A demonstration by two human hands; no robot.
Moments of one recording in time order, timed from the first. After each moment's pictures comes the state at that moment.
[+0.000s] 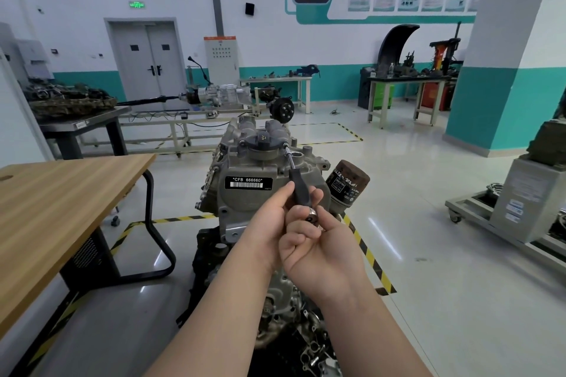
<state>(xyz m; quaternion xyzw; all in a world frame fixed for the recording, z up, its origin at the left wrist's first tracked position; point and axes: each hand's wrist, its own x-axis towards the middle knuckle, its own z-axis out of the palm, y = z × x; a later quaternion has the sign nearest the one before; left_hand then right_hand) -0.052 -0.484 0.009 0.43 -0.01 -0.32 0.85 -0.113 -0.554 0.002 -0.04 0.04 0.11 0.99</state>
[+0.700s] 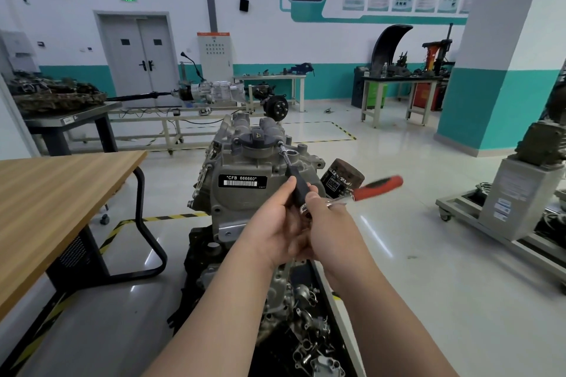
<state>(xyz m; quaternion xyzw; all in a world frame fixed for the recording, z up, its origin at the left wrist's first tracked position) -0.044 -0.492 -0.001 0.46 -0.03 -0.33 0.83 -0.103 -0.567 0.009 -0.67 0.13 -0.10 0.73</state>
